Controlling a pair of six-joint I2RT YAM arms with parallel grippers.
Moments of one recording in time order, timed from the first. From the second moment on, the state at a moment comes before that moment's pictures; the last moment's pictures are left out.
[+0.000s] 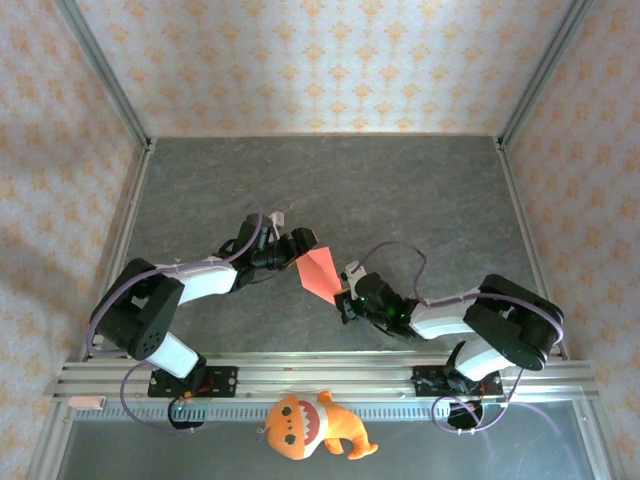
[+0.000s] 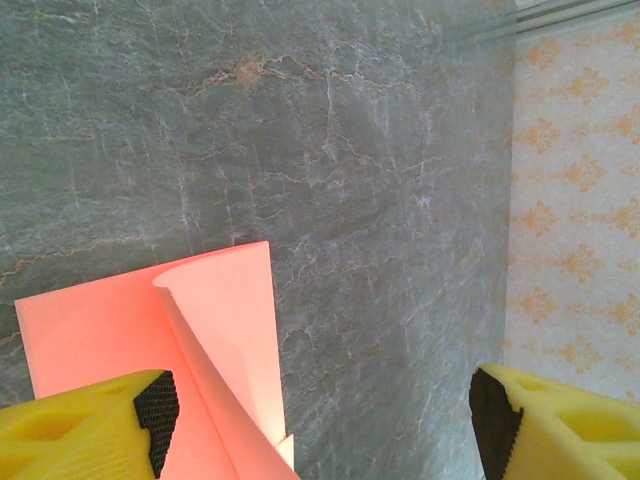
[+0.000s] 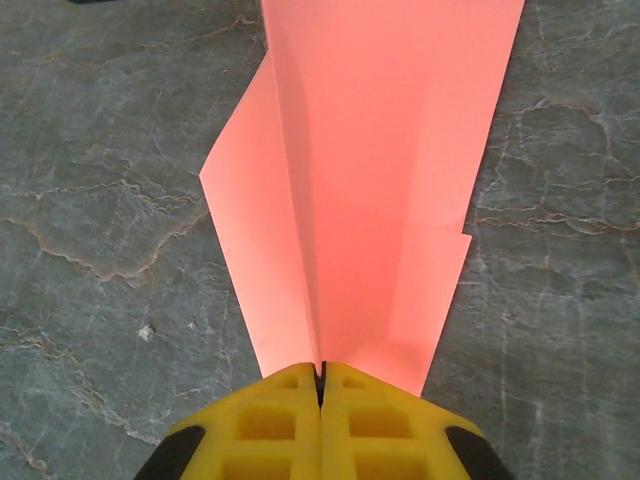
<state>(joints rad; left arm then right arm) -0.46 1.53 0.63 0.31 0.36 -1.04 0.94 1.47 0.34 0.48 0.02 0.45</state>
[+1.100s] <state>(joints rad) -0.46 1.62 0.65 0.25 0.34 -1.12 0.95 1.48 0.38 0.44 0.07 0.40</state>
